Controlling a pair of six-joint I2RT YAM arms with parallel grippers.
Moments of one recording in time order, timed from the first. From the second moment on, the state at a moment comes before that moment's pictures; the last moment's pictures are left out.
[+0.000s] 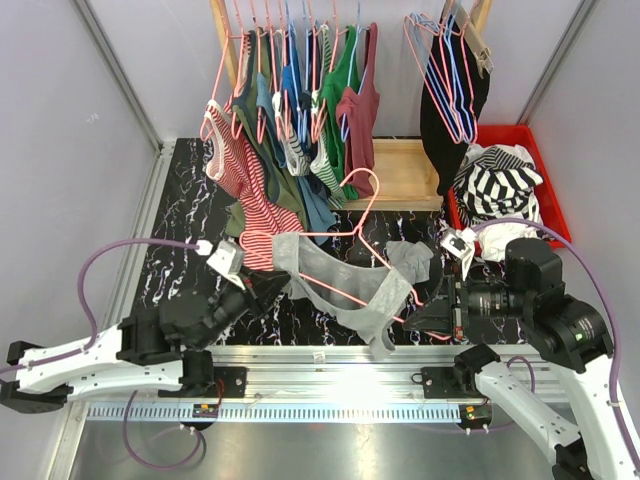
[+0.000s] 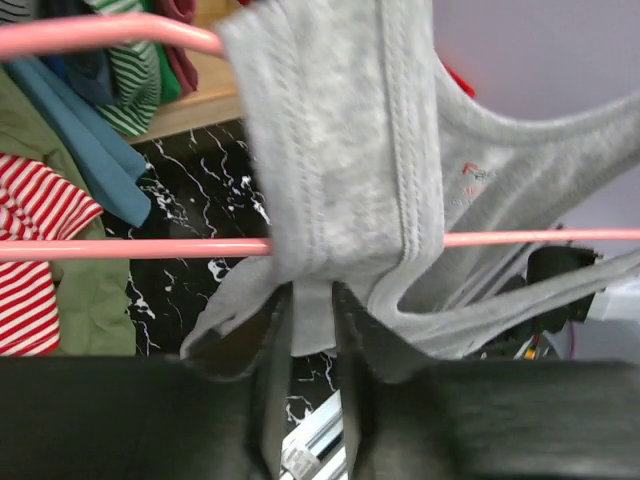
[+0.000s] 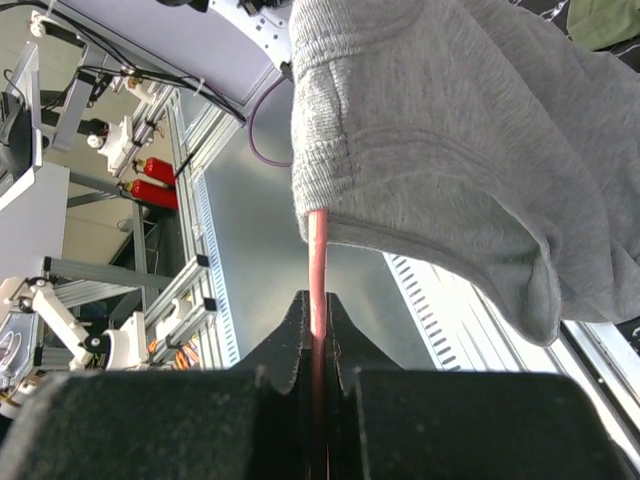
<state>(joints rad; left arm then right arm) -1.36 0.54 0.71 -0.28 -0.59 -0.41 0.42 0.62 1.14 -1.02 -0.95 0.35</state>
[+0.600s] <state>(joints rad) -1.36 0.45 0.68 -0.29 -0.60 -0.44 0.48 0.70 1.16 -1.04 -0.84 0.34</state>
